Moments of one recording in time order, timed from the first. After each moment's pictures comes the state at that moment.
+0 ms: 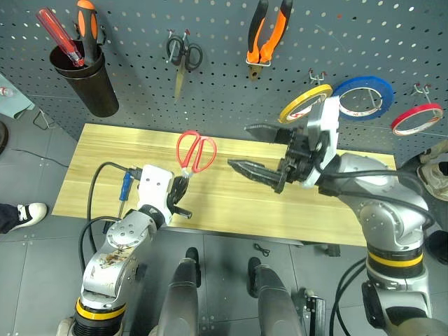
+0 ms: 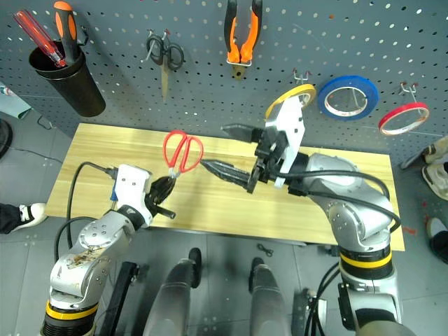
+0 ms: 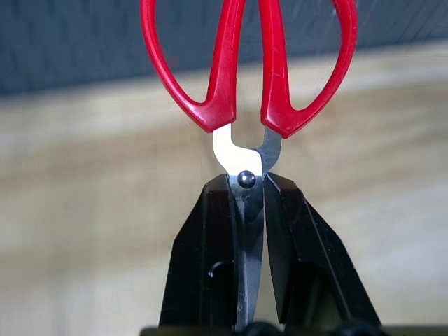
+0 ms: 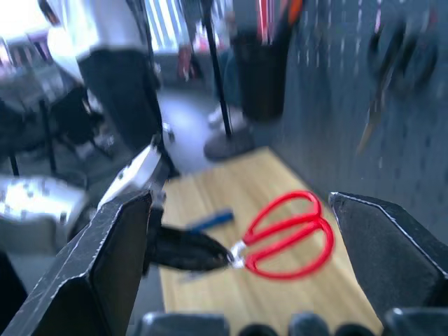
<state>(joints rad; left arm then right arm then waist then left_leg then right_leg) -0.18 0.36 0.01 -0.63 -0.27 0.70 -0.20 -0.69 -0.46 -0.07 -0.45 0.73 0.71 0.70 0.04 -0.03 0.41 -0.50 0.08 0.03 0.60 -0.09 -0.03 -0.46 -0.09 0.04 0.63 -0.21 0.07</state>
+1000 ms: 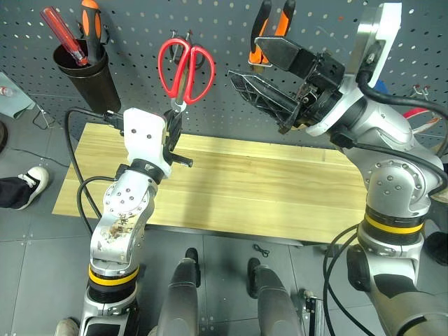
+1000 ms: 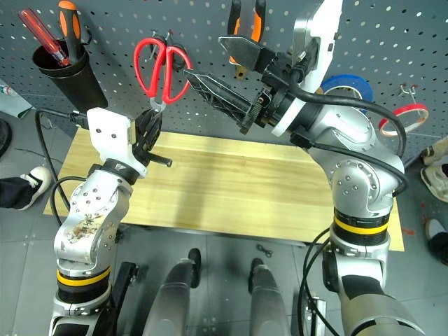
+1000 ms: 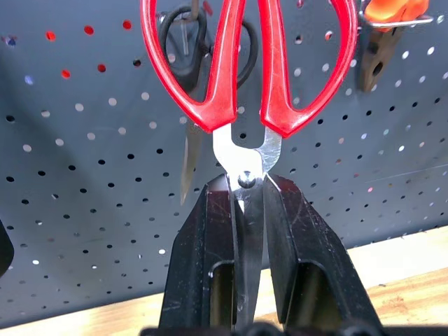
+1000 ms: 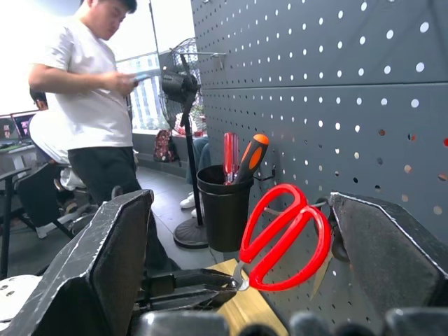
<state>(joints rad) -0.46 0.28 0.04 -0.53 -0.12 0.58 -0.12 -0.89 -0.42 -0.12 -0.36 0.78 0.66 0.59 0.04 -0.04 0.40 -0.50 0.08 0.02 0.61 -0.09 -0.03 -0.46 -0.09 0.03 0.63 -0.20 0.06</state>
